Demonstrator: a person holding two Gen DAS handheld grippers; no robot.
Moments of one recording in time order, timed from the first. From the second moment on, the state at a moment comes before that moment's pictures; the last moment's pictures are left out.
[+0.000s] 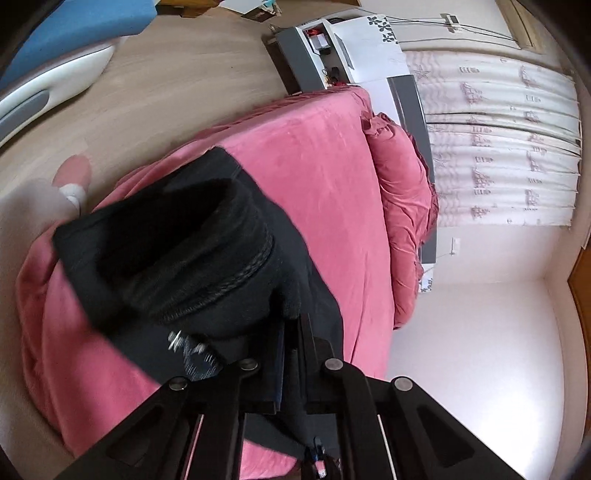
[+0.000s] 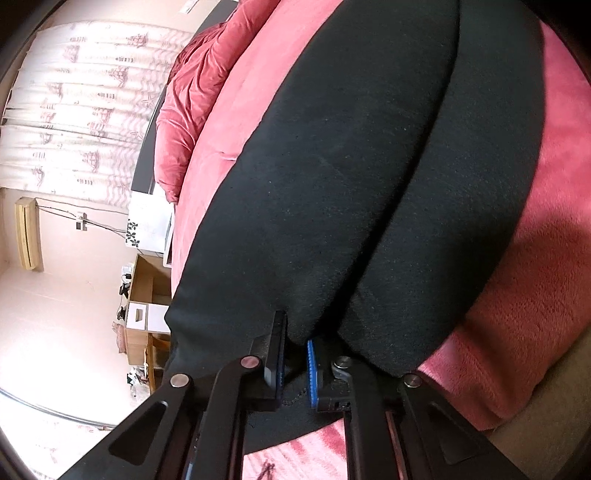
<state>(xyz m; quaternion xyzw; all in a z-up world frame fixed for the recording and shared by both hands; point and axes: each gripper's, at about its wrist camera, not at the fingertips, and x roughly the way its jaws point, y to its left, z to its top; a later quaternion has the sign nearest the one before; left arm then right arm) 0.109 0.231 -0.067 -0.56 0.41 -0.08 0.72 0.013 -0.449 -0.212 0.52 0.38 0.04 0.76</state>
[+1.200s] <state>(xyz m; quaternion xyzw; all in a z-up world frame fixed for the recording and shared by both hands) 0.109 0.280 -0.136 -0.50 0.45 -0.02 0.74 0.033 -0.430 -0.191 0.46 0.44 0.05 0.77</state>
